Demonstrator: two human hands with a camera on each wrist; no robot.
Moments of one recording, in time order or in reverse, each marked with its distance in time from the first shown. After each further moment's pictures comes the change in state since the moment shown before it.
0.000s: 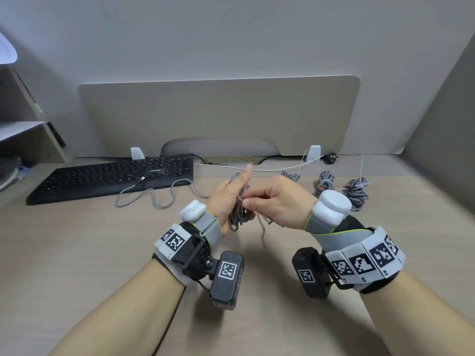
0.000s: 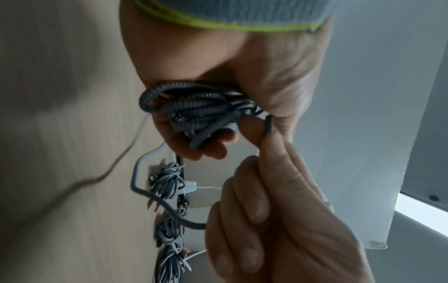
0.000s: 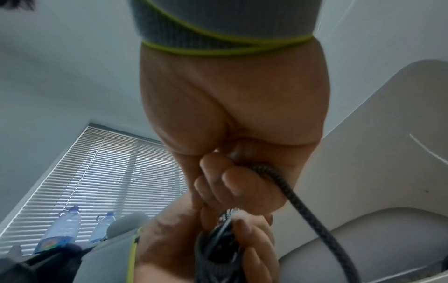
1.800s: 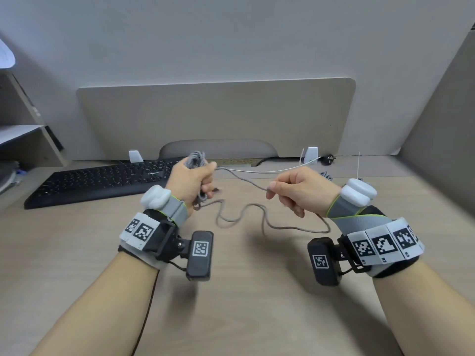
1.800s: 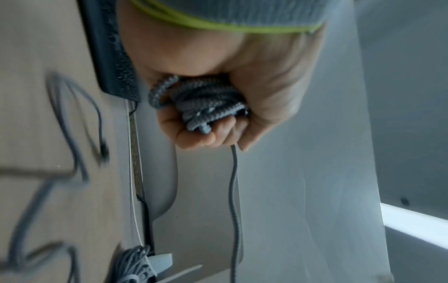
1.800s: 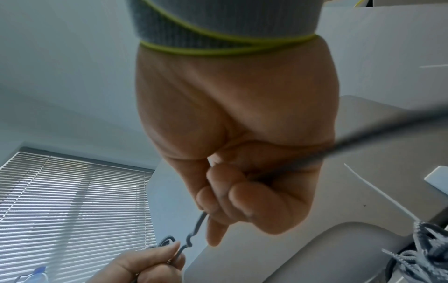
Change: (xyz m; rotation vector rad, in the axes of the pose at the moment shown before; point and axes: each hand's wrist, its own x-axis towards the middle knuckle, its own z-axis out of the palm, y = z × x) left_hand 0.005 0.041 -0.047 0.039 0.209 0.210; right_hand -0.005 0.028 -0.036 0.159 0.070 0.267
